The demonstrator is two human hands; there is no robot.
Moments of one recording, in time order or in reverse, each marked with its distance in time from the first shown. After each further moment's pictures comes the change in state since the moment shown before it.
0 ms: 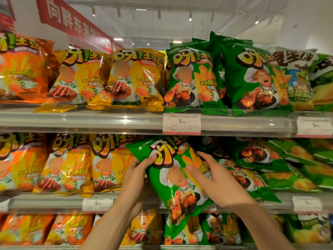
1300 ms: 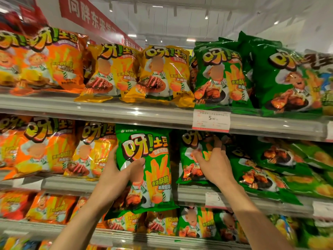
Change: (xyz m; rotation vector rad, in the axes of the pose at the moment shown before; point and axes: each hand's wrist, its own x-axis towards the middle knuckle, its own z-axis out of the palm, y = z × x) left_hand -0.039 0.053 -0.094 0.593 0.192 0.221; right_hand 0.079 0.003 0.064 -0.253 0.373 0.070
